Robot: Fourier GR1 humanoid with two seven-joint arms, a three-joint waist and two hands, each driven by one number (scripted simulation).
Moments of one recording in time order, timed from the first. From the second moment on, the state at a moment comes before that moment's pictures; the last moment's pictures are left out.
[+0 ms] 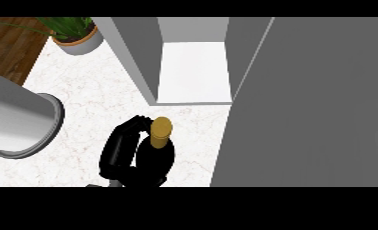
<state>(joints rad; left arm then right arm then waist) 0.02 0.00 -0.23 -1.43 0.14 -0.10 -0.39 0.04 -0.50 0.65 -2.51 0.09 -0.58 0.41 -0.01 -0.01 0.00</state>
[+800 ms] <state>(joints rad) -0.22 0.00 -0.23 -1.31 0.10 0.14 -0.33 0.08 -0.53 0.62 -2.52 0.07 -0.58 0.37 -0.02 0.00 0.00</state>
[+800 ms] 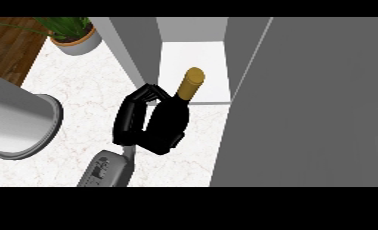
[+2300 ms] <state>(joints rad) -0.84 0.00 -0.25 -0.59 0.35 0.29 -0.43 0.19 -0.53 0.63 -2.51 0.03 -0.52 0.20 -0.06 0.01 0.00</state>
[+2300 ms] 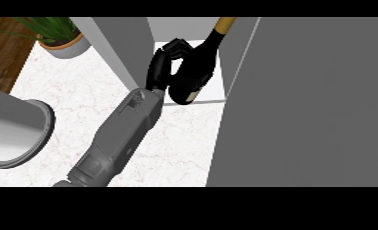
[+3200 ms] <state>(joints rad) -1.04 0.00 -0.18 -0.25 0.44 0.35 -0.46 0.23 -0.52 0.62 -2.50 0.00 -0.47 0.12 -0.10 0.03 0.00</state>
